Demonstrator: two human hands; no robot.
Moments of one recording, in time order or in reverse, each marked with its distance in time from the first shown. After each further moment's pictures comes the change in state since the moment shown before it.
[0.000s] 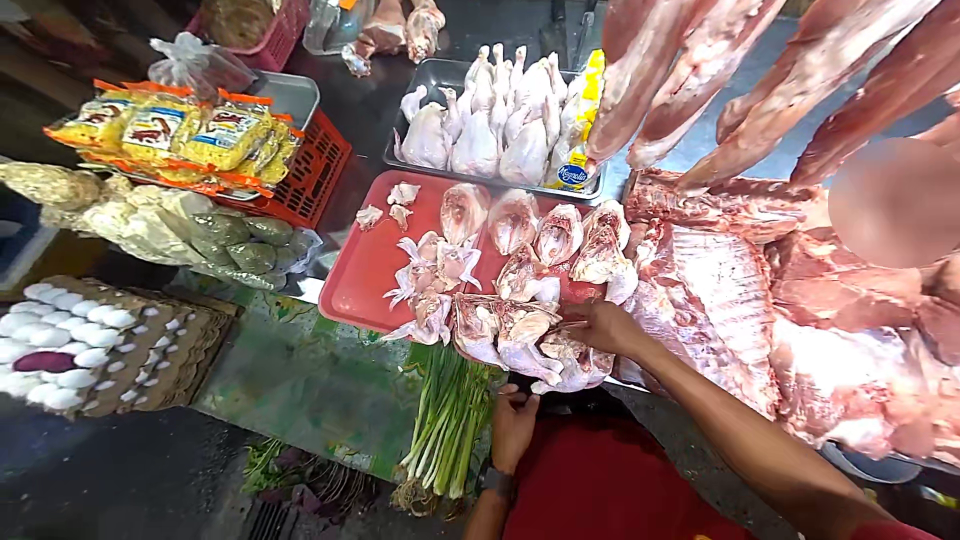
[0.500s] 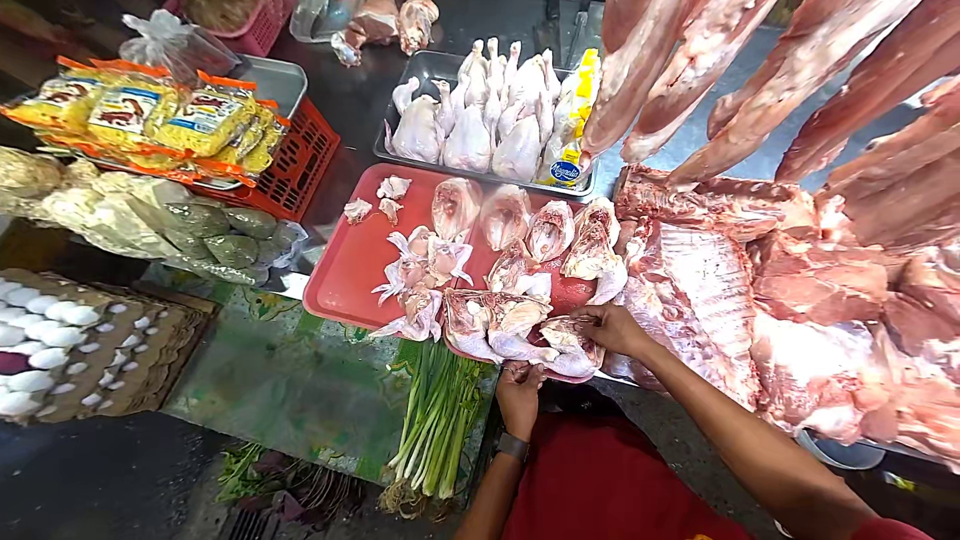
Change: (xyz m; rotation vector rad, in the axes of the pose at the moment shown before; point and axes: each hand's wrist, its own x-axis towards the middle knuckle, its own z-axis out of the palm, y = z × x) left_hand 0.025 0.015 0.046 -0.351 0.113 0.113; right_hand -0.022 0.036 0.014 0.209 0.099 0.079
